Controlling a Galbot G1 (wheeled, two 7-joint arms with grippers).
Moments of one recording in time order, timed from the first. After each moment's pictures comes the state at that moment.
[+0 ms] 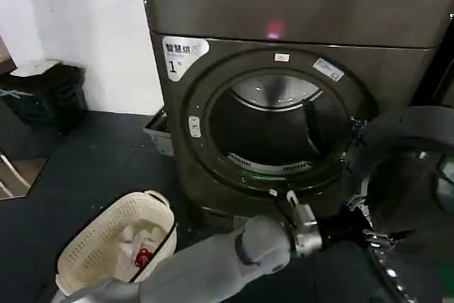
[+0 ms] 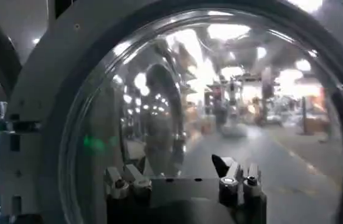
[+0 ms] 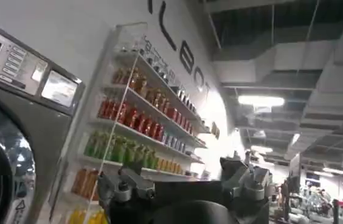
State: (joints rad) left arm 0.40 -1.35 0.60 -1.71 -0.66 0.13 0.21; right arm -1.67 1.25 2.29 1.97 0.50 -0.31 -0.15
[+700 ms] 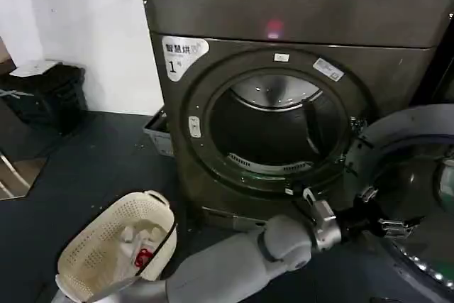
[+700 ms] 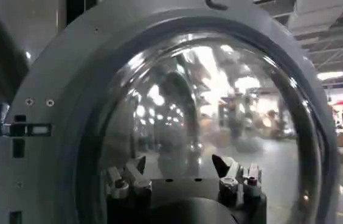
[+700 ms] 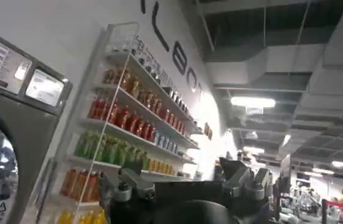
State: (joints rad) left arm 0.39 -1.50 0.62 -1.55 -0.64 0.04 0.16; right arm -1.68 1.24 2.33 1.93 0.50 -0.30 -0.15
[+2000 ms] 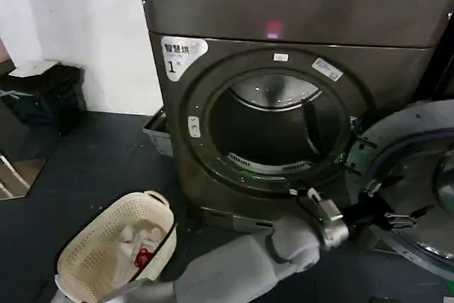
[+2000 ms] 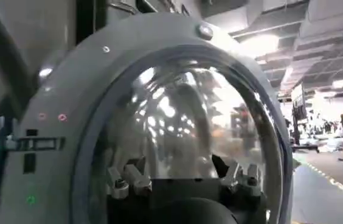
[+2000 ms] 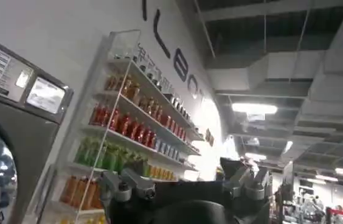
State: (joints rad) left arm 0.39 -1.60 0.62 -1.45 -0.56 -0.02 0.09; right arm -1.68 1.22 2.34 1.92 0.51 -0.27 -0.16
